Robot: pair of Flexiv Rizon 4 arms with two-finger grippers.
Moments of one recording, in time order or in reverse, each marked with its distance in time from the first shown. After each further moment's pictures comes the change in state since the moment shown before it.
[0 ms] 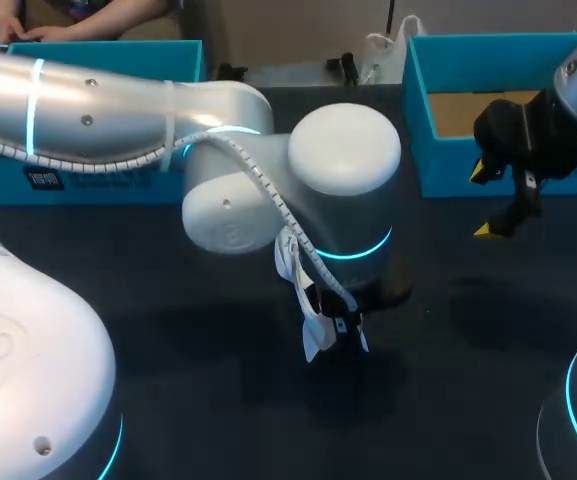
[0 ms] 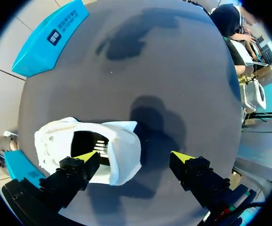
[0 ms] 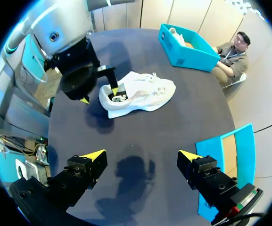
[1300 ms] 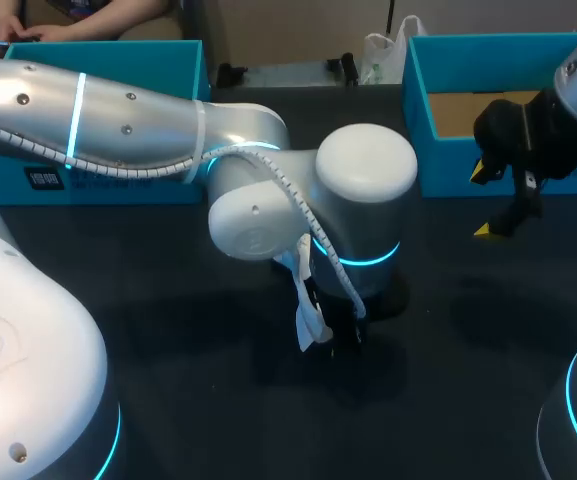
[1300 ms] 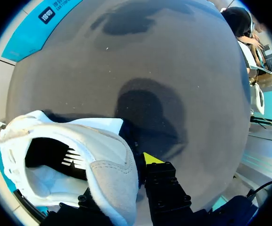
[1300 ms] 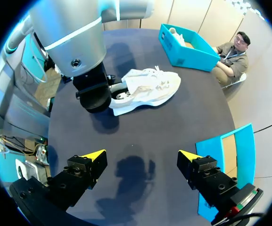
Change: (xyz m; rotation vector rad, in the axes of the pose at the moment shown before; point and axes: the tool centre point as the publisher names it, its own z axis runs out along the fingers) left arm -0.002 0.008 0.045 -0.106 0.056 -0.055; right arm 0.000 0.000 0.000 0.000 0.000 0.000
